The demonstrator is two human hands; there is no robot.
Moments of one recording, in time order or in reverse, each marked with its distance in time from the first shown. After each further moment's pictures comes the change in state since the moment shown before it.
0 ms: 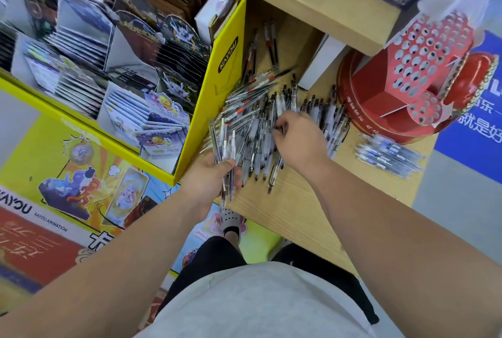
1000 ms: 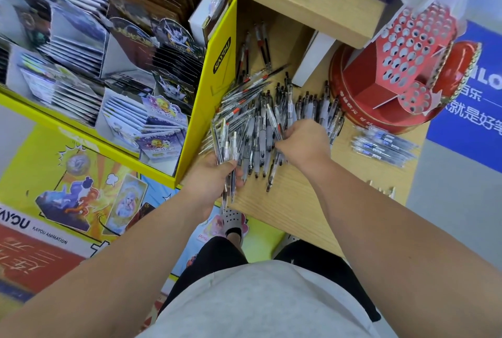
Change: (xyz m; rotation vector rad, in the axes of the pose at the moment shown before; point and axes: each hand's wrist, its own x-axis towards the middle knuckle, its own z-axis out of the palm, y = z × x) left_hand -0.002 -0.001 0.000 0.082 -0.006 -0.014; right_hand -0.013 -0.002 -0.007 0.041 -0.070 0.327
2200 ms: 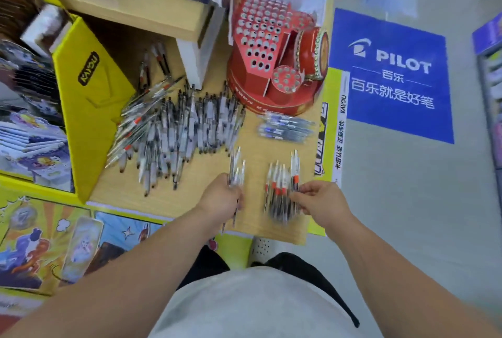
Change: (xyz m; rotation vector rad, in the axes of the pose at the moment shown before) left_hand -0.048 -0.049 0.175 0.512 -0.148 0.031; right_hand -0.117 0.239 -0.053 0.736 0.009 0.351
